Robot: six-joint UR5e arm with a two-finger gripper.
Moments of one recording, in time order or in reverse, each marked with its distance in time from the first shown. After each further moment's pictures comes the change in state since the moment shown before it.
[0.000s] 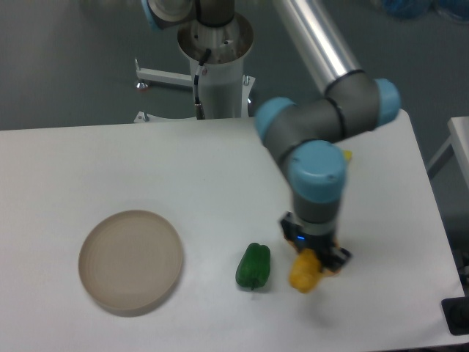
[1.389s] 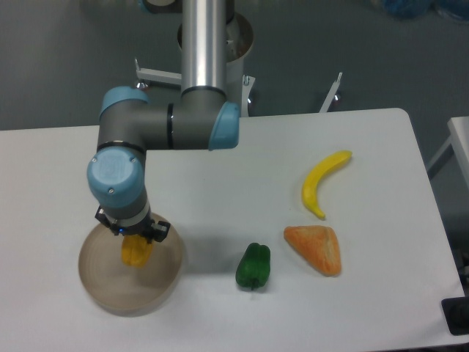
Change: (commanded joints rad) arm -0.290 -0.040 -0.121 0.022 -0.150 -0.655
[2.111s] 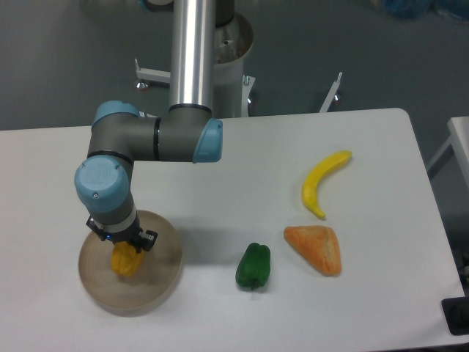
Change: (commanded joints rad) arm -0.012 -0.009 -0.055 0.118 0.009 0.014
